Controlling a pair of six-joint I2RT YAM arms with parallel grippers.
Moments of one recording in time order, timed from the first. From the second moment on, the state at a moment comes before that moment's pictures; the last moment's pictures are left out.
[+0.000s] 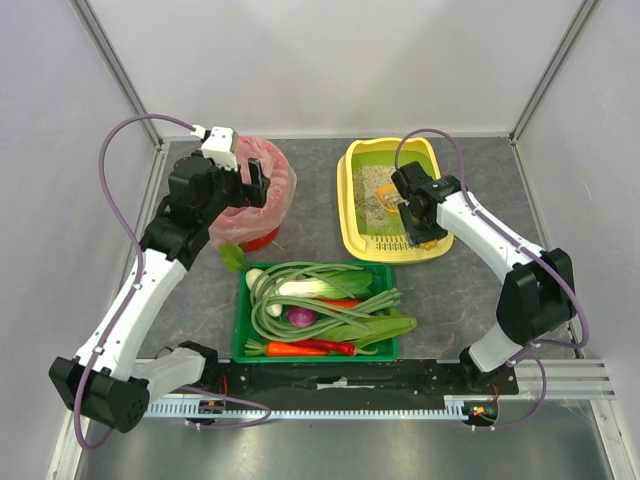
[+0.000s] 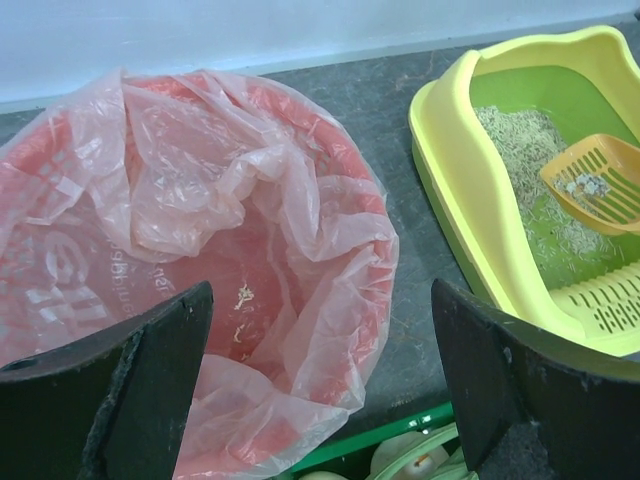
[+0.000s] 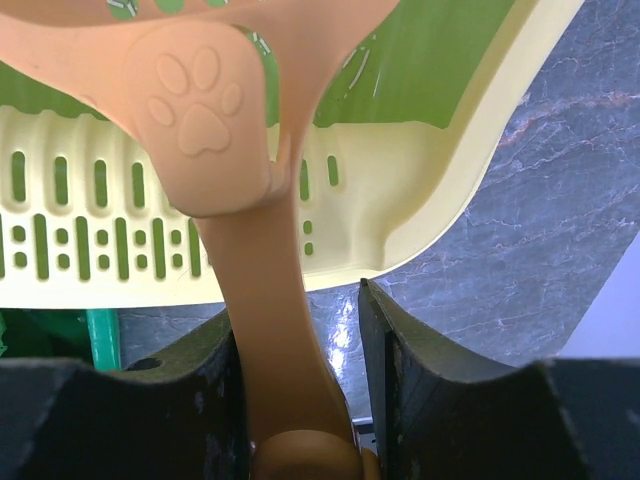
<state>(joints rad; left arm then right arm) -0.33 1.10 1.15 -0.34 -0.01 -0.09 0.44 1.60 1.33 -1.01 0.32 0.18</state>
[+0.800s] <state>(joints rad) 0.06 1.23 1.38 -0.68 -0.27 -0.24 0.37 1.57 1.33 -0.99 0.37 0.15</state>
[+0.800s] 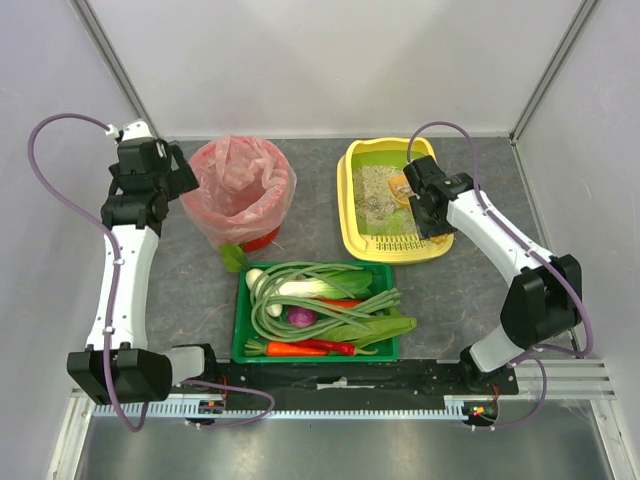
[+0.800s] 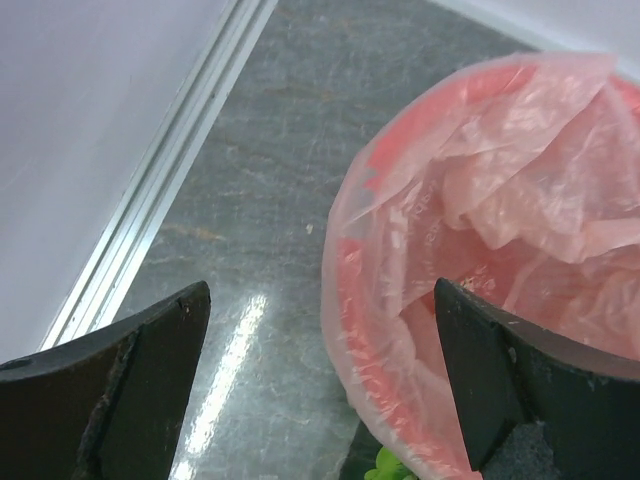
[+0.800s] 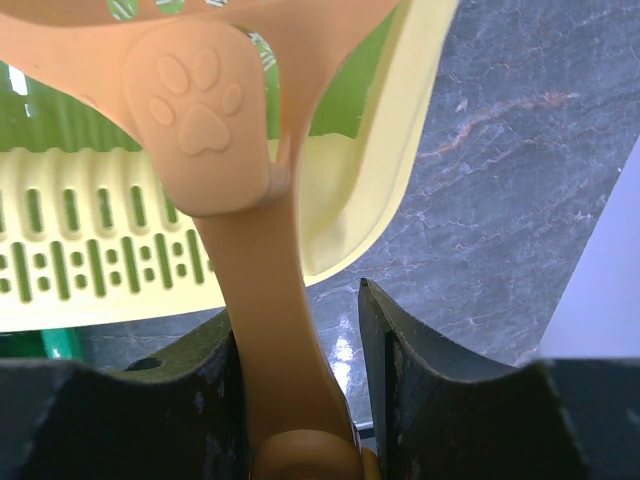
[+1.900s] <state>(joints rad) 0.02 1.35 1.27 -0.62 0.09 -0.33 0.39 1.63 1.38 -1.01 0.35 0.13</state>
